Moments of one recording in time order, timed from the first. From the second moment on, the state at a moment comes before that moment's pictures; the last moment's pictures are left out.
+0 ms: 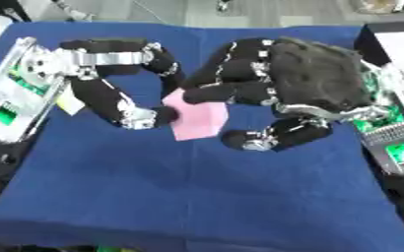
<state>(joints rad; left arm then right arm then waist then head) -0.70 0.52 -0.31 -1.76 -0.07 -0.07 -0.91 -0.70 -0.31 0.42 -1.90 0.77 -0.74 0.34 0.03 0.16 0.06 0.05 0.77</state>
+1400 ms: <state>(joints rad) -0.70 0.52 -0.31 -1.75 -0.06 -0.07 -0.91 -0.70 -0.31 0.44 -1.87 0.90 -0.69 0.09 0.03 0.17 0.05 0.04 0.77</state>
